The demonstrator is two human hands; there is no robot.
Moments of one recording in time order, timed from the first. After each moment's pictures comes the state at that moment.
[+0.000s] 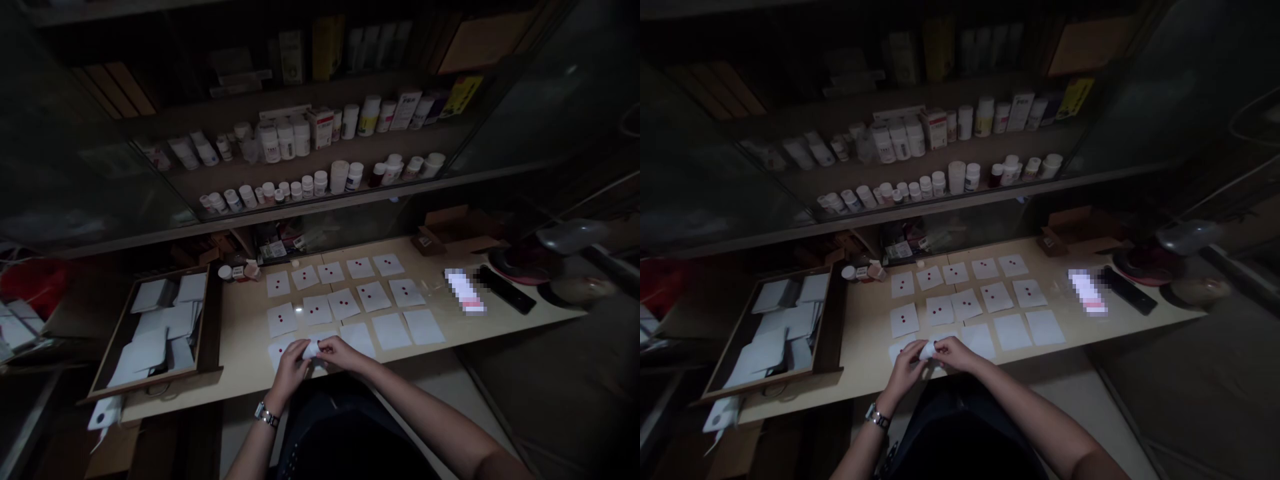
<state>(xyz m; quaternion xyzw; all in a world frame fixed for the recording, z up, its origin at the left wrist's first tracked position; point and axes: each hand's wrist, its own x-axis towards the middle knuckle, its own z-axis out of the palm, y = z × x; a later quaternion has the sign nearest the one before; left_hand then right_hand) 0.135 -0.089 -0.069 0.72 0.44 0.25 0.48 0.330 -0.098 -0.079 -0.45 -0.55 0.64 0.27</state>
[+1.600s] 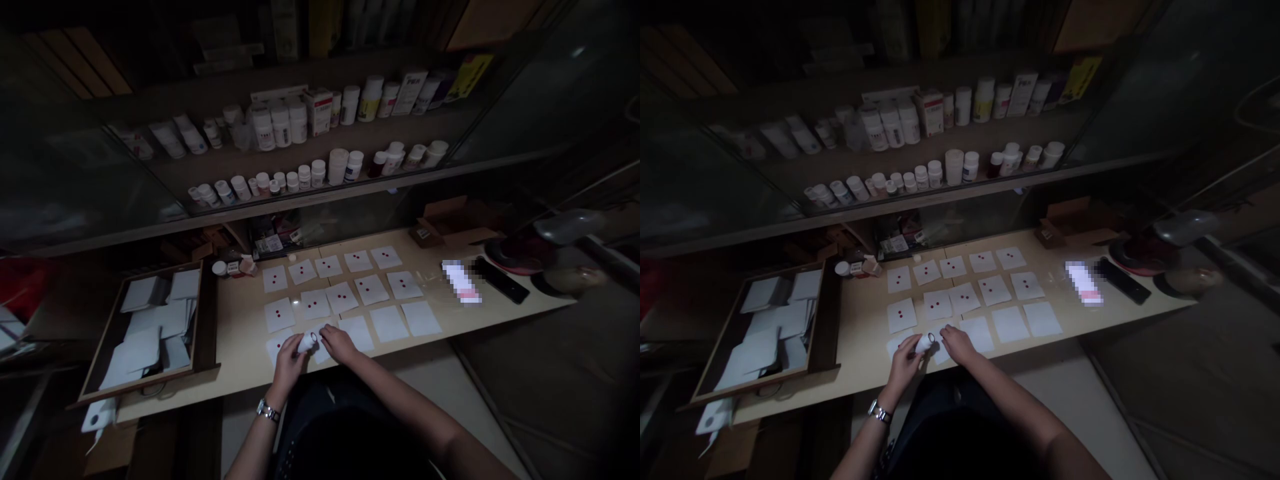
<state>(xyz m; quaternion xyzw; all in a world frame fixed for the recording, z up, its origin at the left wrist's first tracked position) 0.132 -0.092 -0.090 0.68 0.51 0.27 0.45 0.333 -0.103 -0.120 -0.63 -0.72 0.29 0.09</state>
